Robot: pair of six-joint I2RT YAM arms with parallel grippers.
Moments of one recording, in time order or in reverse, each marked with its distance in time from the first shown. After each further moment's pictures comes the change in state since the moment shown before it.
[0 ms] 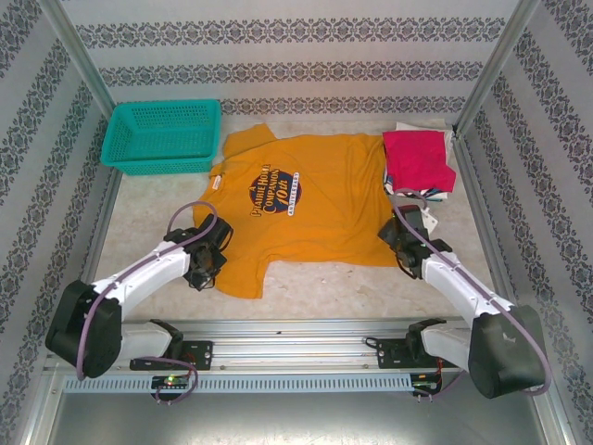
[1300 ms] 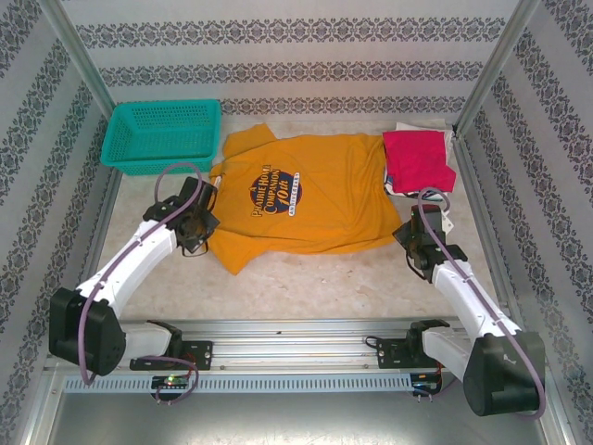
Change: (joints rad) left arm 0.157 0.034 0.287 0.005 -0.009 0.222; right arm -0.113 -0.104 0.024 -0.002 -0.110 0.062
